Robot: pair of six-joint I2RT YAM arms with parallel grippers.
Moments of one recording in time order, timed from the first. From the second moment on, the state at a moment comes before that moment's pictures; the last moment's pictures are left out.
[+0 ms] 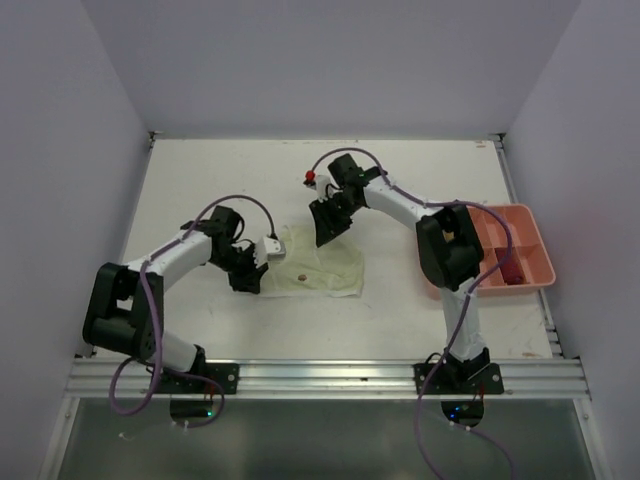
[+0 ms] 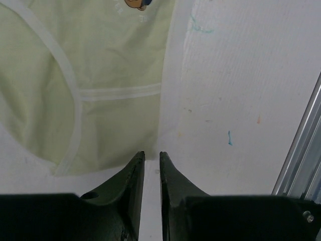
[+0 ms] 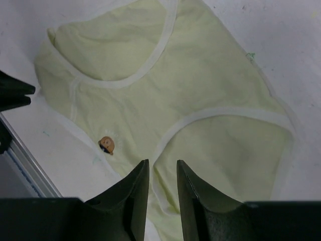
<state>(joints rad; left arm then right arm) -0.23 1.47 0.85 -0.78 0.62 0.90 0.54 2.09 1.71 -0.77 -0.51 -0.04</state>
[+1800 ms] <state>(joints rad) -0.27 1.82 1.07 -0.36 0.51 0.59 0.53 2.10 1.56 -0.72 -0.30 -0.14</state>
